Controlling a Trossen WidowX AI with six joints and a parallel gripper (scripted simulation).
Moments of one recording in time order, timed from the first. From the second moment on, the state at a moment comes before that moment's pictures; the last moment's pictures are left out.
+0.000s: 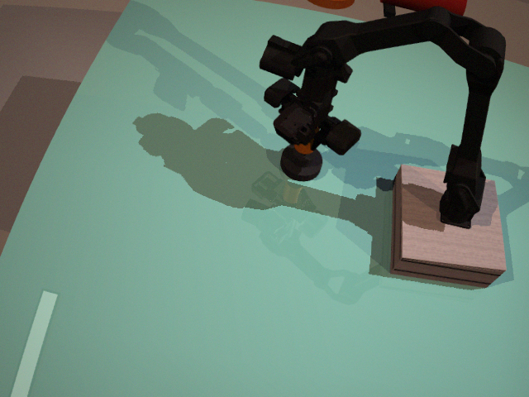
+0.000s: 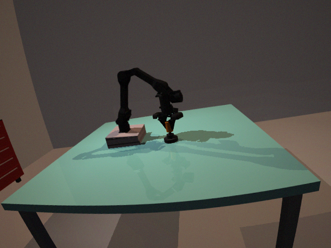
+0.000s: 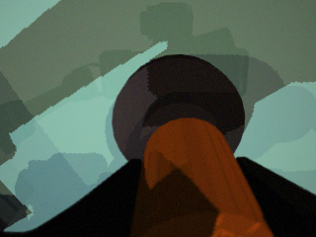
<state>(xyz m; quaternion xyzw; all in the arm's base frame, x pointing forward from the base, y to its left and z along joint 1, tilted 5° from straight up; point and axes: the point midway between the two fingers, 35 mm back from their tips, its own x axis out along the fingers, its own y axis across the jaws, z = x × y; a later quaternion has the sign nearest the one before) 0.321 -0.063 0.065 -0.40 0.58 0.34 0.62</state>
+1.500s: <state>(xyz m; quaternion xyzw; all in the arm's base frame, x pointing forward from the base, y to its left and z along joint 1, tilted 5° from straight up) 0.319 -0.063 0.065 -0.46 0.54 0.39 0.58</state>
